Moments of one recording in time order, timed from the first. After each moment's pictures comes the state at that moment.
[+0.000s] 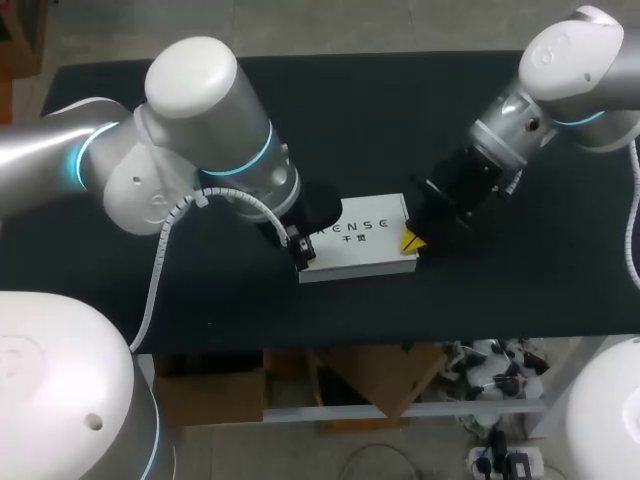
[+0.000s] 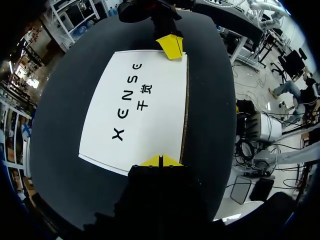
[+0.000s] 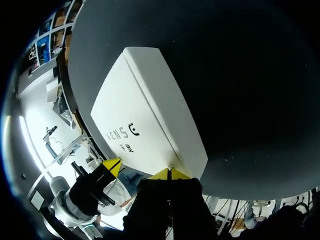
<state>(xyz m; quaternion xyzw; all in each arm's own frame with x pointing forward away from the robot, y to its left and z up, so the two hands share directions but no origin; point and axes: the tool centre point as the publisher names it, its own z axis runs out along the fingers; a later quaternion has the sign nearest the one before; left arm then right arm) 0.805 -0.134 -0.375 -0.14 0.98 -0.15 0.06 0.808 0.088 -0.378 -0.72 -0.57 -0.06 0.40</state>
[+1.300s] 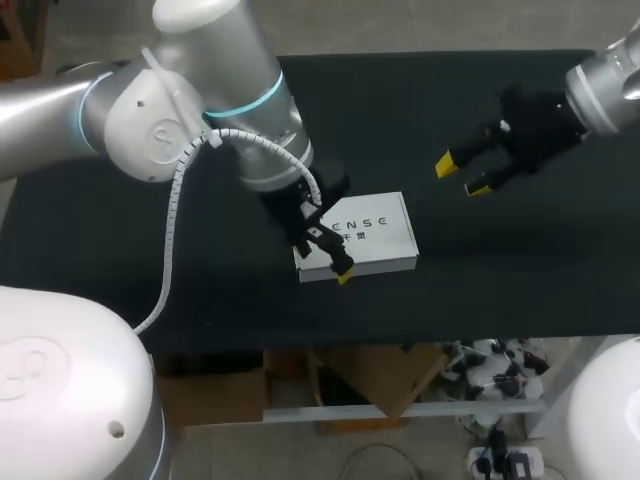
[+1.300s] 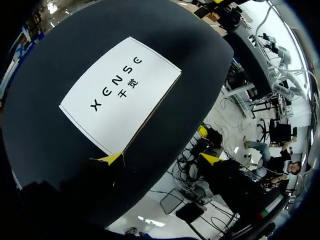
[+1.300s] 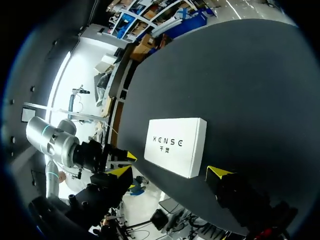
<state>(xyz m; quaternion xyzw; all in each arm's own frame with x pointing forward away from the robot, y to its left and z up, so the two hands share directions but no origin) 0.746 -0.161 -0.325 -0.39 0.91 -0.12 -0.10 0.848 0.015 -0.268 -0.56 -0.72 -0.32 0.24</state>
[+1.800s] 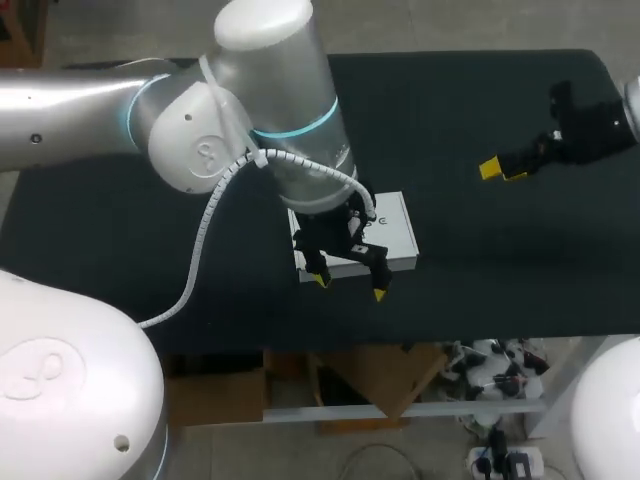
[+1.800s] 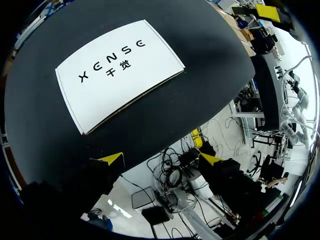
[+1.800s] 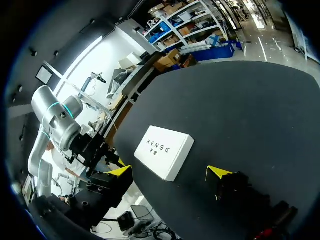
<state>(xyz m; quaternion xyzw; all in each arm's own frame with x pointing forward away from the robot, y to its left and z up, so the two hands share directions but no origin) 0.709 -0.203 -0.331 -0.54 0.83 -0.07 -0.10 0.857 -0.042 -0.263 -0.45 -0.78 -0.41 0.13</state>
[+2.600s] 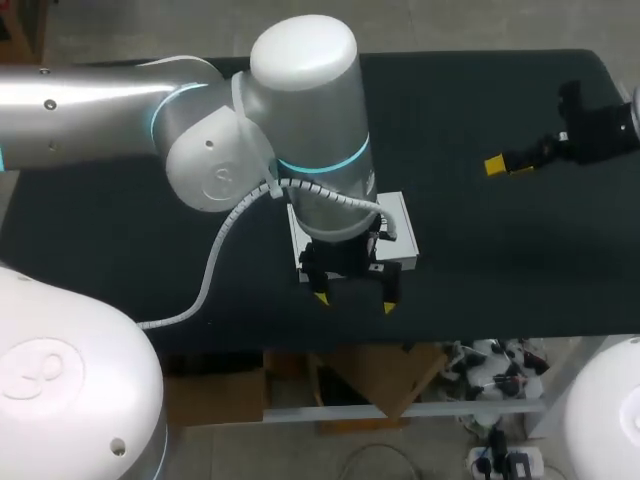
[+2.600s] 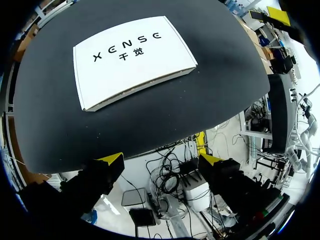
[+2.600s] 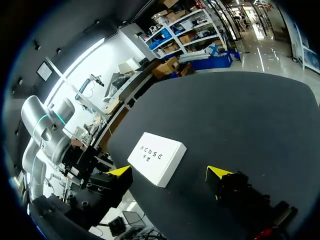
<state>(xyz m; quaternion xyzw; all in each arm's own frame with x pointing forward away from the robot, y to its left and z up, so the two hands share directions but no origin) 0.691 -0.211 -0.337 -0.61 0.78 -0.06 -0.06 0.872 -0.052 -0.257 -0.45 -0.78 -0.43 0.08</state>
